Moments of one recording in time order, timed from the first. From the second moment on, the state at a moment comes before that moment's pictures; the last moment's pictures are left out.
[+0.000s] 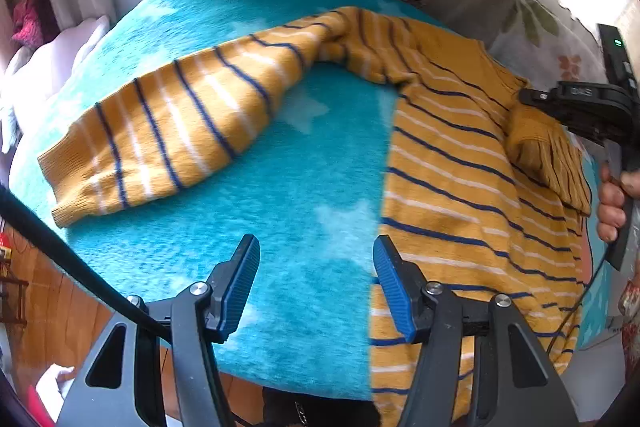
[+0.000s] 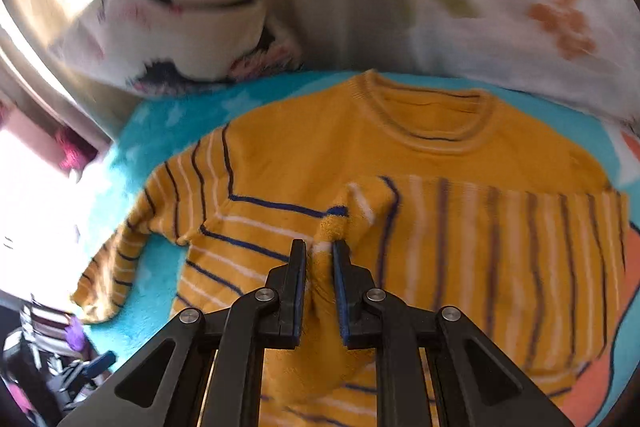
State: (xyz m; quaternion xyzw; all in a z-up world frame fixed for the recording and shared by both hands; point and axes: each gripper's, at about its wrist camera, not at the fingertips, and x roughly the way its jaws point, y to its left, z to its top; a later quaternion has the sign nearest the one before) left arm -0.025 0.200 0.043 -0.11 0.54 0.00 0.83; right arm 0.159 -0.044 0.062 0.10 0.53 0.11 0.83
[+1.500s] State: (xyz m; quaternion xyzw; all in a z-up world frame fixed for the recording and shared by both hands) left arm -0.026 0.299 0.031 -0.19 0.52 0.10 0.83; right arm 0.131 0.043 0.031 -0.05 0.50 0.13 0.85
